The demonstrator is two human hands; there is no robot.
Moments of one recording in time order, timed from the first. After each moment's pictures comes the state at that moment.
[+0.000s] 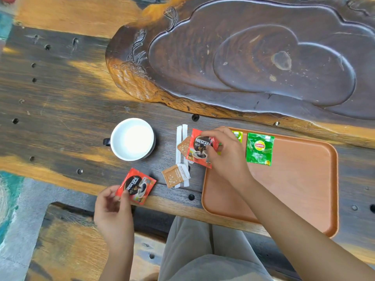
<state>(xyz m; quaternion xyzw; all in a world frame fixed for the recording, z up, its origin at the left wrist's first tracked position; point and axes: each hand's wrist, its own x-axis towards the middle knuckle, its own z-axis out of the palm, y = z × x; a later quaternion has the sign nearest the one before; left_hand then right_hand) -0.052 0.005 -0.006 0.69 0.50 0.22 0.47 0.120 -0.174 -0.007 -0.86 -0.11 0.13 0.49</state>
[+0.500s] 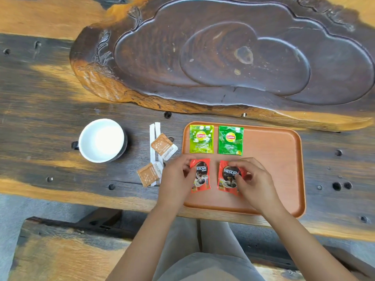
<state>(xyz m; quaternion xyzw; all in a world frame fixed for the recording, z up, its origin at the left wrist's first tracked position) 0.042 -0.112 -0.013 0.85 0.19 -0.09 0.49 0.065 -0.304 -0.018 -0.89 -0.02 0.16 0.43</state>
